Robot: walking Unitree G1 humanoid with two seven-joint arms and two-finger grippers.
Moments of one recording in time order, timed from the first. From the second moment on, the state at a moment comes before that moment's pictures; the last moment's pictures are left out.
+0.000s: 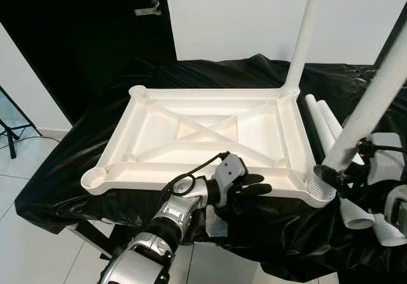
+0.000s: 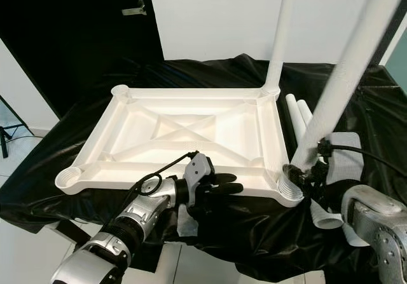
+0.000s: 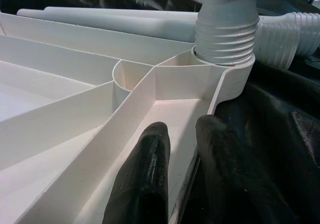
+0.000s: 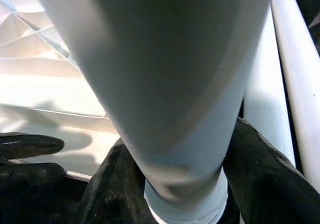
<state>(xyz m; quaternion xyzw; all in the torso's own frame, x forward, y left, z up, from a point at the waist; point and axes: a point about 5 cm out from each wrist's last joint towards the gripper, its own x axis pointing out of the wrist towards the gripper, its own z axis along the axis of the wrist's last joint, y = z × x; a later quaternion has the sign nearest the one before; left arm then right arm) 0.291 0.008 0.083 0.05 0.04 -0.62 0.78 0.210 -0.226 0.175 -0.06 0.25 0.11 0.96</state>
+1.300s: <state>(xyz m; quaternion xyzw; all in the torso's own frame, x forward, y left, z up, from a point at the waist) 0.291 0.008 0.084 0.05 0.03 -0.62 0.78 0.194 -0.206 0.164 -0.14 0.18 0.11 0.97</state>
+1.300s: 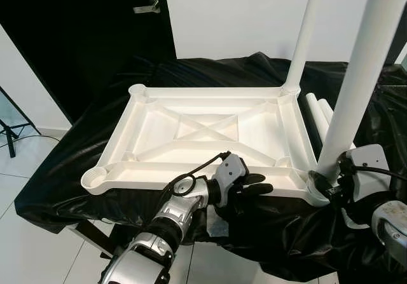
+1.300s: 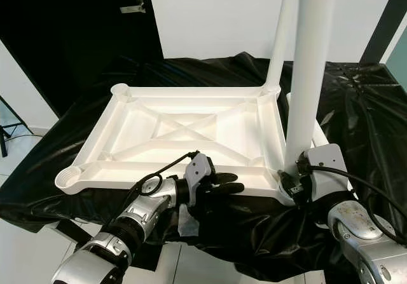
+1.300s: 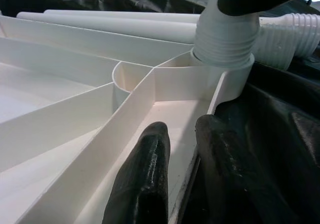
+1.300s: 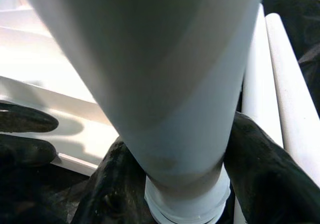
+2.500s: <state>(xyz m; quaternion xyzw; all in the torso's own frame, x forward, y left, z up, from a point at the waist) 0.294 0.014 0.083 0.05 0.03 -0.62 0.79 0.198 -0.210 0.164 0.04 0.17 0.02 0.98</state>
